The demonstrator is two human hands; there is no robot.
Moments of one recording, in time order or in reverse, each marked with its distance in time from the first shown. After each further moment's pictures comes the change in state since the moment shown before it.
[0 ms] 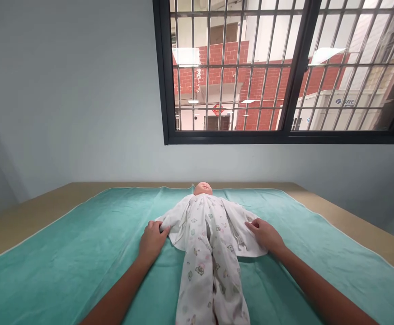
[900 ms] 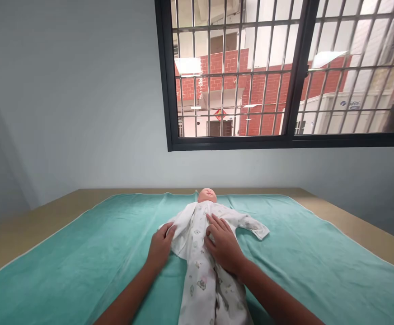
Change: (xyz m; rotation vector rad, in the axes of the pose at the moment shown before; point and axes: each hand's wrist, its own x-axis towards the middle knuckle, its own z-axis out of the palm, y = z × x) left_hand -0.023 0.060 -0.043 -0.591 0.007 0.092; right_hand -0.065 -0.140 0.063 -0.044 0.049 -0.770
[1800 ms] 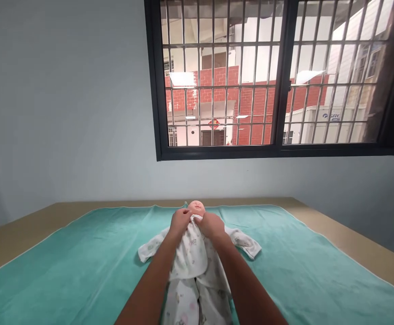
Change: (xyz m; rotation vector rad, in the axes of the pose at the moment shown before) left_hand 0.129 0.038 0.117 -0.026 -0.148 -0.126; right_hand 0.112 0.072 0.001 0.014 -0.133 0.622
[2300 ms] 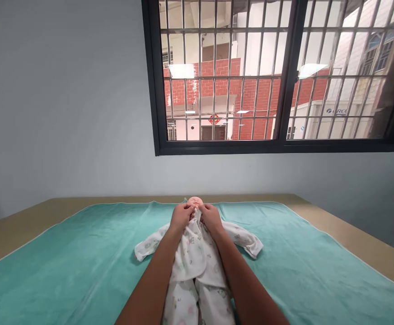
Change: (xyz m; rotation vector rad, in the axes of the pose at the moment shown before) left_hand 0.013 -0.004 0.015 -0.288 -0.030 -0.020; right_hand 0.027 0.011 0.025 0.607 0.069 -0.011
